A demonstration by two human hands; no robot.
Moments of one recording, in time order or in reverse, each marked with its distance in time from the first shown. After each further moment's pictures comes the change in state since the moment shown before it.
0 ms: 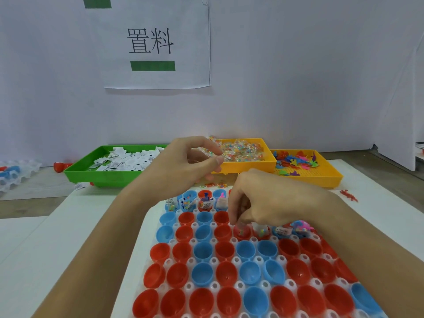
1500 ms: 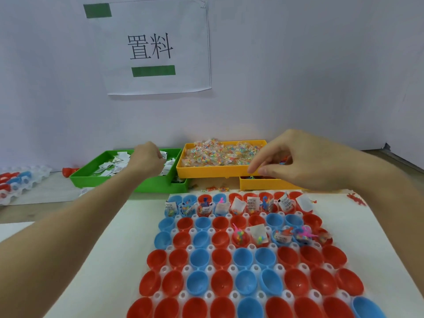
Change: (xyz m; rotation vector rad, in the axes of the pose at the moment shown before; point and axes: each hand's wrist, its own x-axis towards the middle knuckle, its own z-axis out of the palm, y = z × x) left_hand 0.073 -0.094 -0.056 0.696 0.362 -0.447; right_hand -0.029 0.032 -0.056 0.070 0.342 -0.083
